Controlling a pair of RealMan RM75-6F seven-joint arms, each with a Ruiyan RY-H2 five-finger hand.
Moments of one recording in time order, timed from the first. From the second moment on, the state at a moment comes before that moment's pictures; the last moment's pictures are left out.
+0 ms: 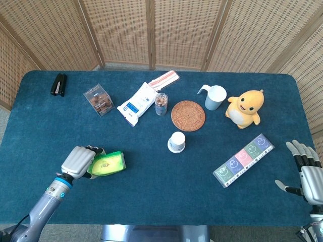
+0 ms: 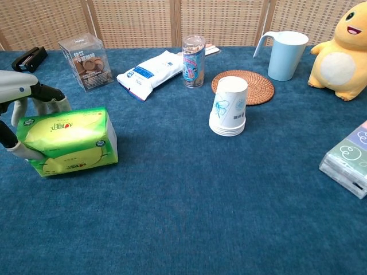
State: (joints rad) left arm -0.54 -1.24 -0.02 -1.88 1.17 1.08 0.48; right arm 0.07 -1.03 0.07 -1.65 -1.49 1.46 0.15
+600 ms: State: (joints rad) left arm -0.72 -0.94 -0.07 -1.89 1.00 0.59 0.03; right arm 0.07 -1.03 0.07 -1.65 -1.48 1.46 0.13
